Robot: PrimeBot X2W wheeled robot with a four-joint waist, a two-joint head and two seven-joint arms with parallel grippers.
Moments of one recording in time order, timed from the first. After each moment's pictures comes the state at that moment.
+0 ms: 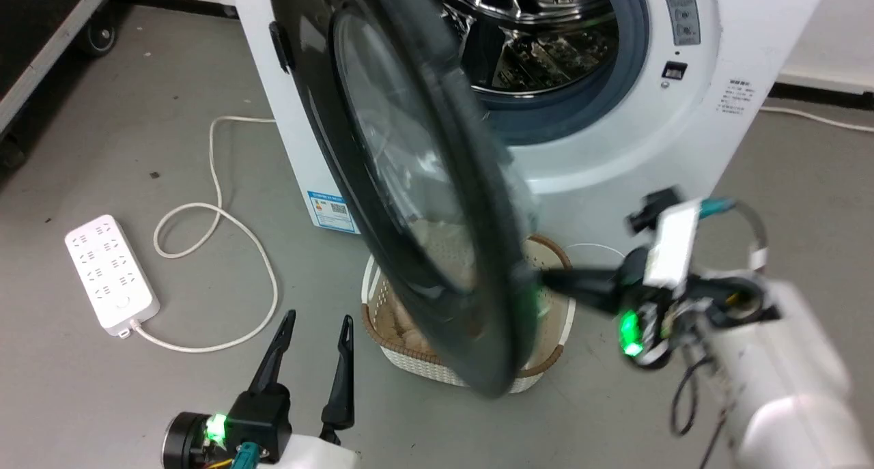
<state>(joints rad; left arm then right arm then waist) 0.00 0.07 -0.18 0.04 -0.07 0.07 -0.26 -0.73 -0.06 0.03 0.83 1.47 0.13 1.12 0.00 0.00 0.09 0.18</state>
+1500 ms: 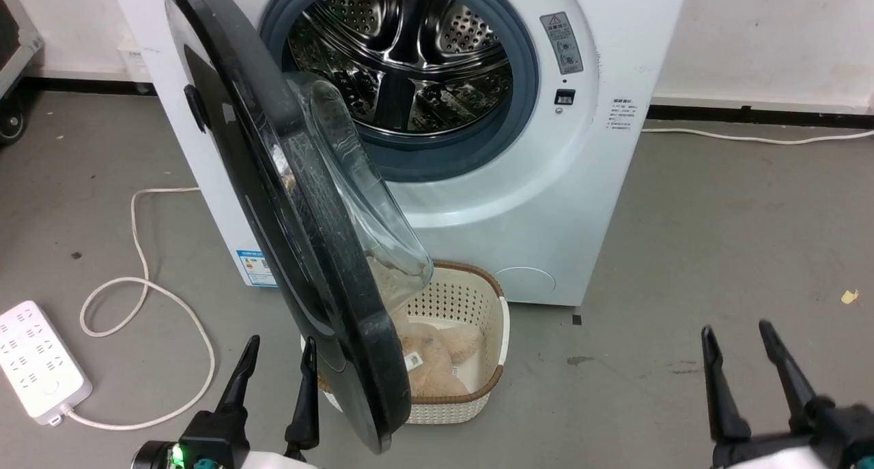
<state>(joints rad) 0.06 0.08 -0.09 0.05 -0.12 0.02 -0.26 0.08 -0.08 -0.05 -0.02 0.11 0.13 -0.25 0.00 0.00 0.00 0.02</state>
